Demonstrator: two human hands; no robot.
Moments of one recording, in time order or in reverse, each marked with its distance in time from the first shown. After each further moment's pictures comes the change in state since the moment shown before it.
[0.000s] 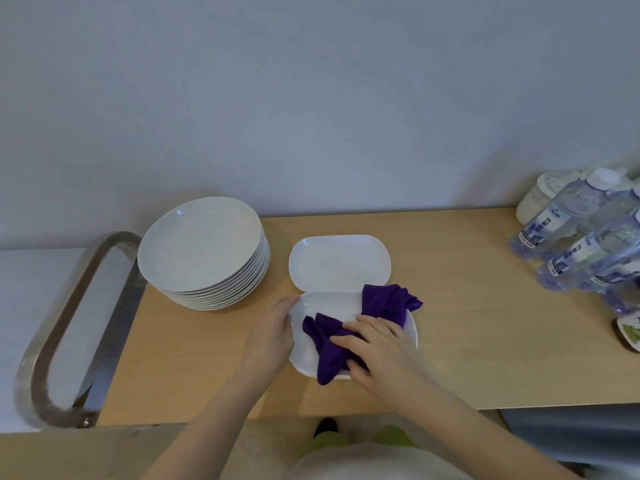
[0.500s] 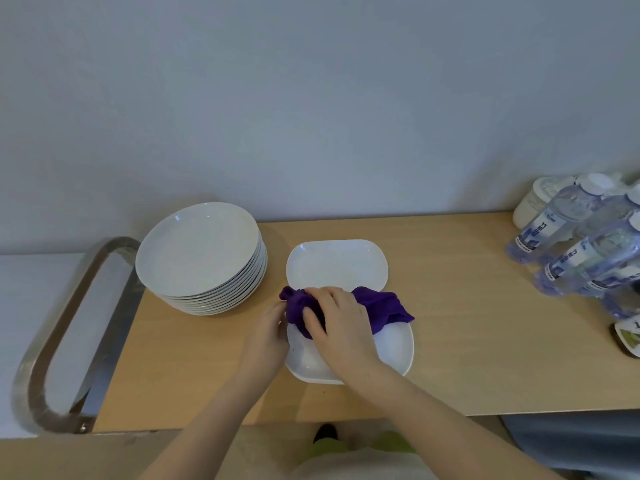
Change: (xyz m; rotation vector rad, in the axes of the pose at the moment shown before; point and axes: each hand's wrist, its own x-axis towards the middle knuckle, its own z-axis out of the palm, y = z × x) left_hand -0.004 0.006 -0.002 -0.131 0.053 0.036; right_hand 0.062 -0.037 0.007 0.300 0.129 0.270
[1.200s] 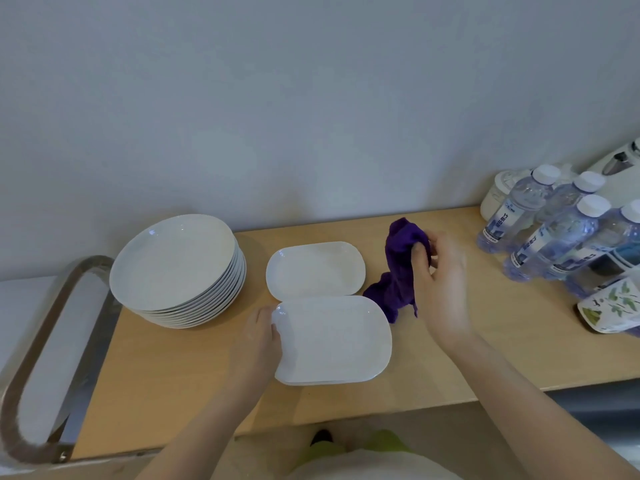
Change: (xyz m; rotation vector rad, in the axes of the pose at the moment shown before) left_hand -0.004 0.021 0.010 0.386 -0.009 -0.094; right_hand -0.002 0.069 -0.124 0.391 0.575 0.180
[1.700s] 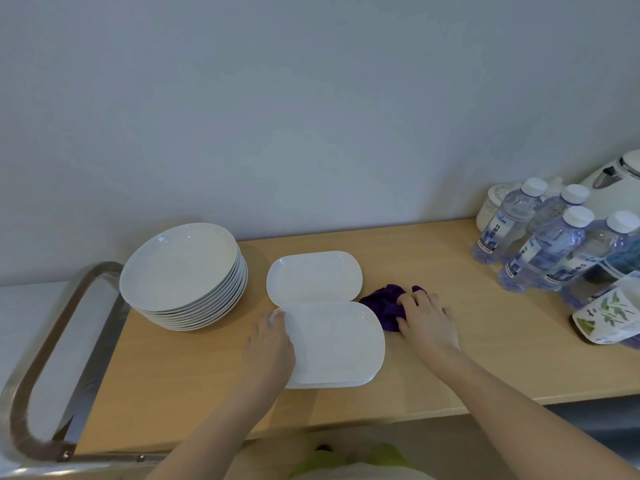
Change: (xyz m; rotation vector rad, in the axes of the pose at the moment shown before) left_hand -0.008 0.015 0.017 0.312 -0.001 0.050; right_hand -0.019 0.098 0.006 -1.022 -0.474 -0.029
